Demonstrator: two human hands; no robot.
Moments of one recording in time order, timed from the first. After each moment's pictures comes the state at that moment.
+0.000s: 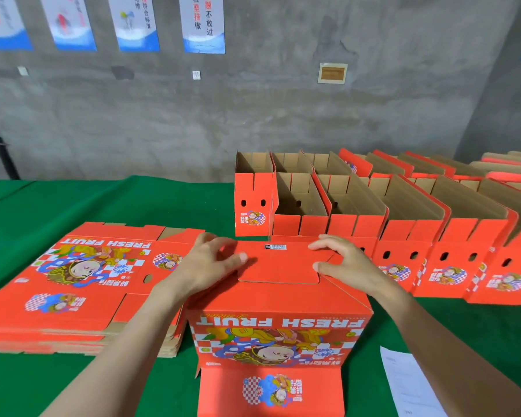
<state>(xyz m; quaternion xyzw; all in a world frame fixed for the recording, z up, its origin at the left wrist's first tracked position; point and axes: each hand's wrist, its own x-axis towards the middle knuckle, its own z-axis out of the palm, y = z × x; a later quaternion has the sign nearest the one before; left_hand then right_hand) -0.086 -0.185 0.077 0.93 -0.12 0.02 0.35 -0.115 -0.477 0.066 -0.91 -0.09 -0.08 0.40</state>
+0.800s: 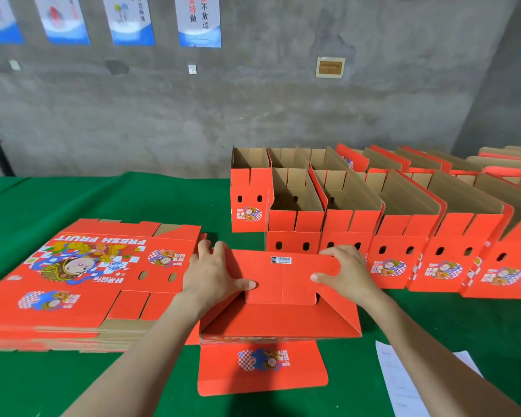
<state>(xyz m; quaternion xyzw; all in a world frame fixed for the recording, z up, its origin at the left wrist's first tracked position) -0.086 -0.214 0.036 0.98 -0.04 0.05 0.19 -0.106 -0.493 0.014 -0.94 0.03 -0.12 0.32</state>
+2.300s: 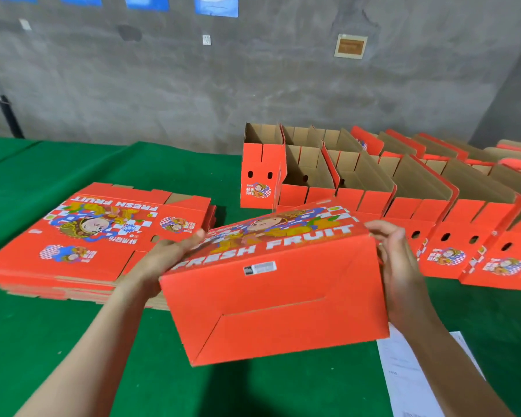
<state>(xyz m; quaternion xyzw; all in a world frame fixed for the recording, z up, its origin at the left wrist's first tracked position) -0.135 -0.130 0.045 0.75 0.07 -0.11 0.64 -0.213 -0.450 0.072 -0.70 0.01 -0.23 0.68</state>
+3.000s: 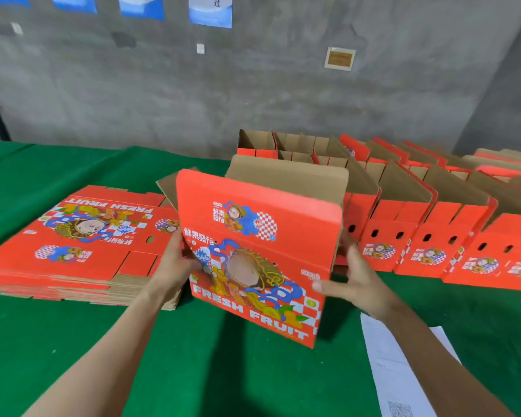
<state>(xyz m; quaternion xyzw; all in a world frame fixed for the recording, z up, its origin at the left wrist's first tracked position) -0.129 -0.148 0.002 0.74 -0.03 0.03 0.67 -0.216 -0.460 0.048 -0.81 -0.18 -0.05 0.56</state>
